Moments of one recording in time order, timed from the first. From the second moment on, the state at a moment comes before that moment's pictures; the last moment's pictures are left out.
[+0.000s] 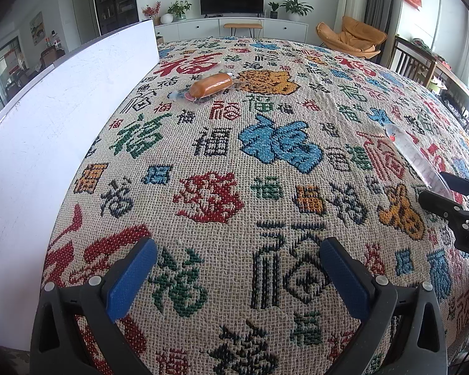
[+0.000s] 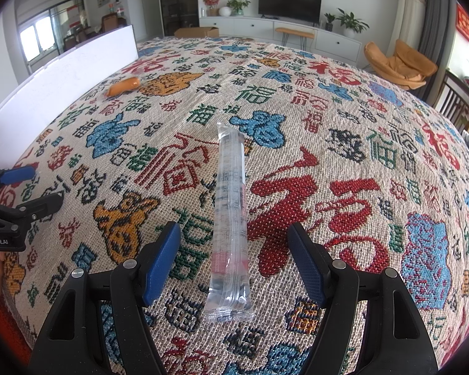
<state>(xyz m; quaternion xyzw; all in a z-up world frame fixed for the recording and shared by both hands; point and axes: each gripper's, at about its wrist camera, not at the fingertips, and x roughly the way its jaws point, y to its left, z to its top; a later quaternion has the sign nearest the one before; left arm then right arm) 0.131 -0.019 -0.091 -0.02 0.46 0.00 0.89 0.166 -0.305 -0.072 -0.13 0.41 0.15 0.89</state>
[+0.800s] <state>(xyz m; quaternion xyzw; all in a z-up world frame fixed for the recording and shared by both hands) 0.255 0.043 -0.044 -0.06 0.48 -0.08 0.87 0.167 -0.305 -0.073 -0.13 0.41 0.15 0.89</state>
